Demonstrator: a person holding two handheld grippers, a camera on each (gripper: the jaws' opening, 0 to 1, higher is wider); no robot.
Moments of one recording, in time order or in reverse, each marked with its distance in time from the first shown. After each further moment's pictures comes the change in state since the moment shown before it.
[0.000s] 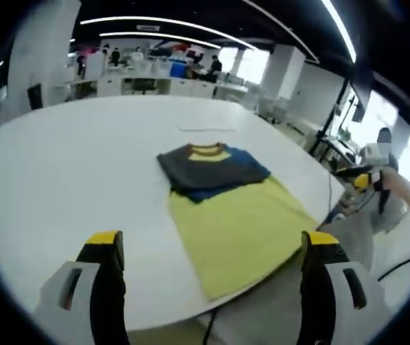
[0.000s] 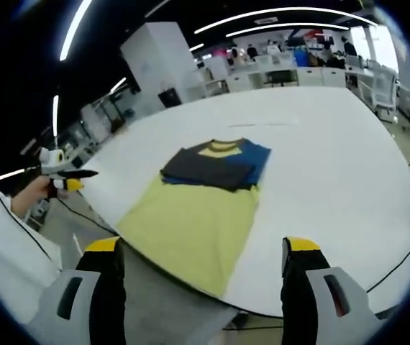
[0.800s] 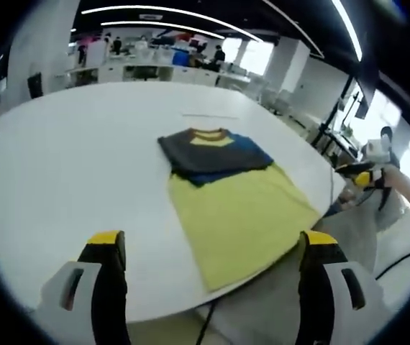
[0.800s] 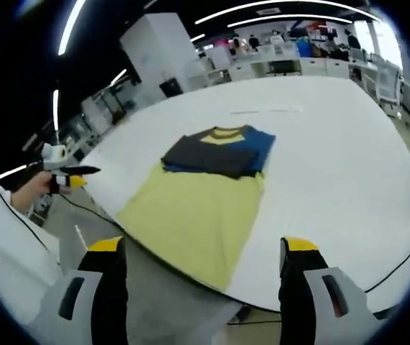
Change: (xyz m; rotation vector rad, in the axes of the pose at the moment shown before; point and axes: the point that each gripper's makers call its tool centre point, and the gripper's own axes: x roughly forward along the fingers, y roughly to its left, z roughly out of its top) left arm 0.009 0.003 -0.026 -0.042 0.062 -0.004; right arm 0.014 -0.001 -0.021 0.006 0.084 0.029
